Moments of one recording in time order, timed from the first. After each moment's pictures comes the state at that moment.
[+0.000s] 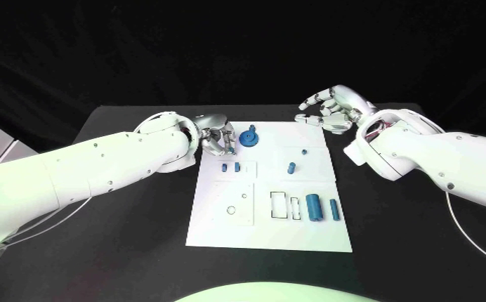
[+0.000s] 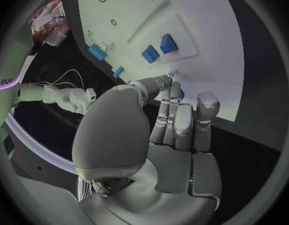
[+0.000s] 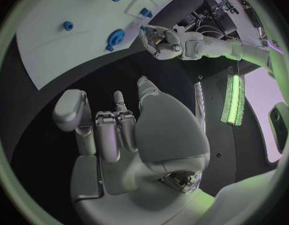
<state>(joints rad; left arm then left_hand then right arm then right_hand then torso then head) 1.17 -0.70 -0.03 1.31 -1.30 -0.10 -0.08 1.41 -0.23 0.70 0.05 0.14 0.99 0.13 0.38 0.38 1.04 0.07 0.54 0.18 1.33 0.01 1.44 1.00 0.14 1.12 0.12 1.27 1.11 1.31 -0.83 -0.15 1.51 -0.97 -0.50 0.00 1.33 -0.10 0.06 0.29 0.18 0.90 0.16 0.14 0.35 1.47 0.07 1.48 1.31 1.47 0.00 1.52 1.31 0.10 1.39 0.10 1.04 1.21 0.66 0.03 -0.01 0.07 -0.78</state>
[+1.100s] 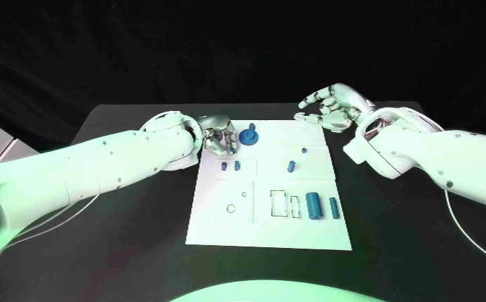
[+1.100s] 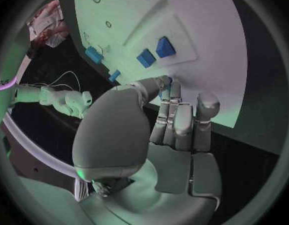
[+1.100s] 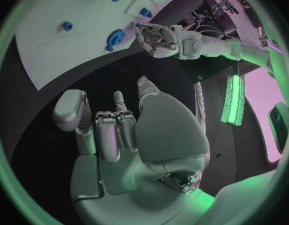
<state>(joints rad) 1.17 -0.66 -0.04 1.26 -1.30 -0.08 -0.09 1.40 -0.23 0.70 0.05 0.14 0.99 0.13 0.37 0.38 1.04 0.07 0.54 0.18 1.33 0.01 1.44 1.00 0.14 1.12 0.12 1.27 1.11 1.31 -0.83 -0.15 1.51 -0.97 -0.50 0.00 1.33 -0.10 0.06 0.29 0.18 0.90 0.16 0.14 0.35 1.47 0.07 1.48 1.31 1.47 0.00 1.52 1.31 0.10 1.39 0.10 1.04 1.21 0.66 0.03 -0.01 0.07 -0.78</state>
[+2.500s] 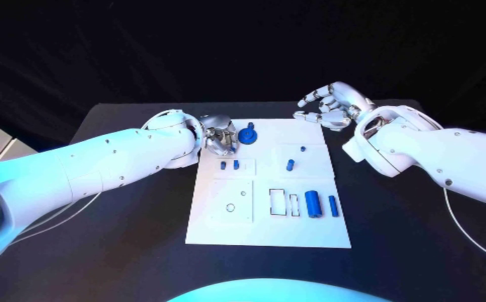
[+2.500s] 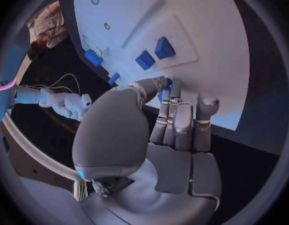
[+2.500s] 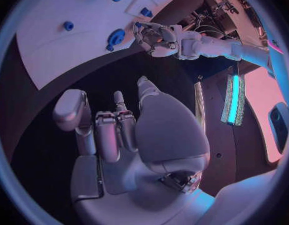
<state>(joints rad) 1.17 -0.64 -0.04 1.24 -1.31 -0.05 -0.09 1.39 -0.23 0.70 0.05 0.14 0.97 0.14 0.35 0.42 1.04 0.07 0.51 0.18 1.32 0.01 1.44 0.97 0.14 1.11 0.12 1.25 1.08 1.31 -0.83 -0.15 1.51 -0.97 -0.50 0.00 1.33 -0.10 0.06 0.29 0.18 0.90 0.16 0.14 0.35 1.47 0.07 1.48 1.31 1.47 0.00 1.52 1.31 0.10 1.39 0.10 1.03 1.21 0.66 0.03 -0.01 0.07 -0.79</state>
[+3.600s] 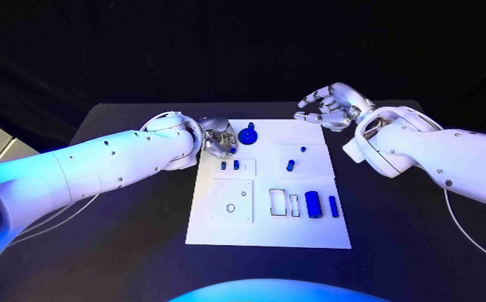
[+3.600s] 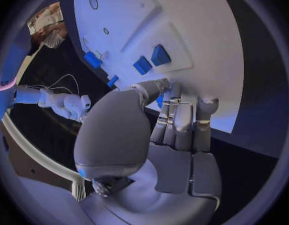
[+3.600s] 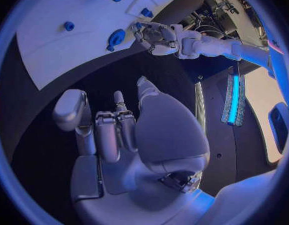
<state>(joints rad) 1.17 -0.65 -0.04 1.24 -1.31 -0.04 -0.10 1.38 -0.24 0.70 0.04 0.14 0.88 0.16 0.27 0.40 1.04 0.08 0.48 0.20 1.32 0.02 1.44 0.96 0.14 1.10 0.12 1.24 1.08 1.31 -0.83 -0.15 1.51 -0.97 -0.50 0.00 1.33 -0.09 0.06 0.29 0.18 0.90 0.16 0.14 0.35 1.47 0.07 1.48 1.31 1.47 0.00 1.52 1.31 0.10 1.39 0.10 1.03 1.21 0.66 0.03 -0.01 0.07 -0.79</state>
